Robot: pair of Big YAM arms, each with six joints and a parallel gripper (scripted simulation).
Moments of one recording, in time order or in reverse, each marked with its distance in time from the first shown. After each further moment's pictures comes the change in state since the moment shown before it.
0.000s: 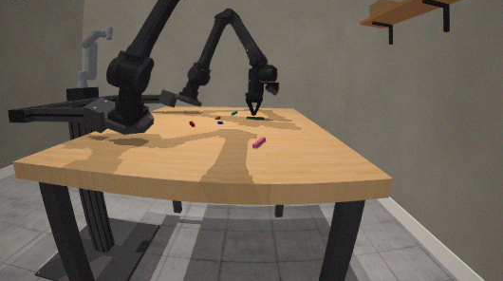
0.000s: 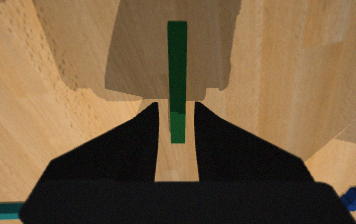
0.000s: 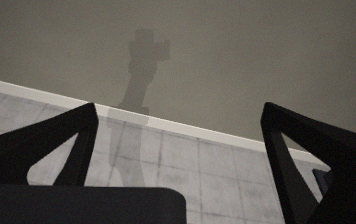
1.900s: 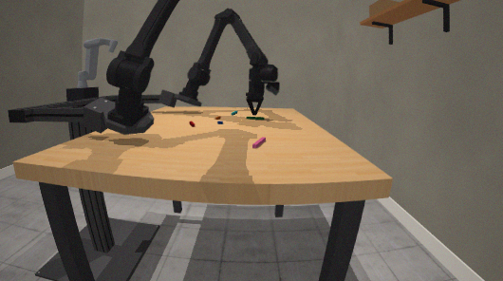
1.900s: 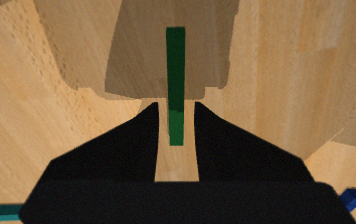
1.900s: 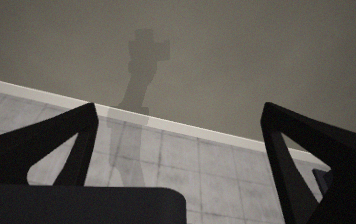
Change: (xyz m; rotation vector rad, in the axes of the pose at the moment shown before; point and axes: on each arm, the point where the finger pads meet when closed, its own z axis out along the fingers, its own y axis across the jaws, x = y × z) left arm -0.003 -0.001 -0.001 0.003 -0.005 -0.002; right arm 0.000 0.000 0.000 0.000 0.000 0.000
